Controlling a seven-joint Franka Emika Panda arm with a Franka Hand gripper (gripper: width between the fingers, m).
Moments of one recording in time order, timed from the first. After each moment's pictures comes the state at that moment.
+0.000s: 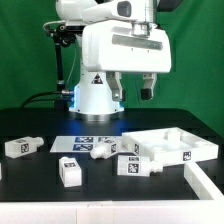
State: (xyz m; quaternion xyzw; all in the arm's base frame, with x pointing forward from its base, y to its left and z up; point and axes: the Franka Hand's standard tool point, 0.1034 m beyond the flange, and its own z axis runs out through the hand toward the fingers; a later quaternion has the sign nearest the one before) arm 0.543 0.032 0.155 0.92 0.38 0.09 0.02
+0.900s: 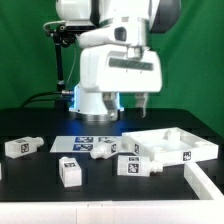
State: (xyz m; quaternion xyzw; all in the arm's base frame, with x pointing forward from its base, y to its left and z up) arm 0.523 0.024 0.115 0.91 0.41 0.11 0.03
